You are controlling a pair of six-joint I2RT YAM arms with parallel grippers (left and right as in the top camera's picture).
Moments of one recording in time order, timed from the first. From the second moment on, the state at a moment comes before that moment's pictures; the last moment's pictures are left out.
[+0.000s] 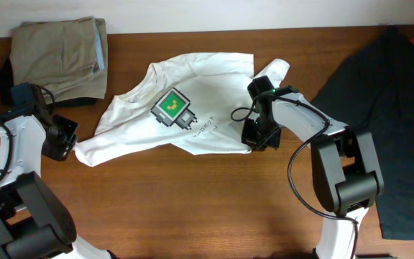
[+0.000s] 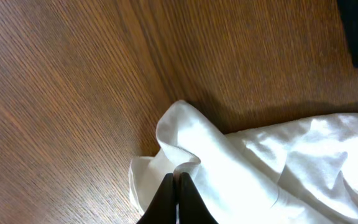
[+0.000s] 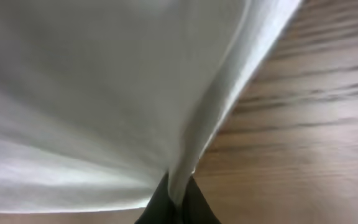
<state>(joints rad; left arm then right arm) 0.39 1.81 1.32 -0.90 0.03 -0.75 0.29 2.06 1.42 -0.95 -0.21 0.59</state>
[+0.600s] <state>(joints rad) 0.39 1.43 1.32 -0.98 0.03 -0.75 0.15 1.96 1.70 -1.07 -0.18 0.49</state>
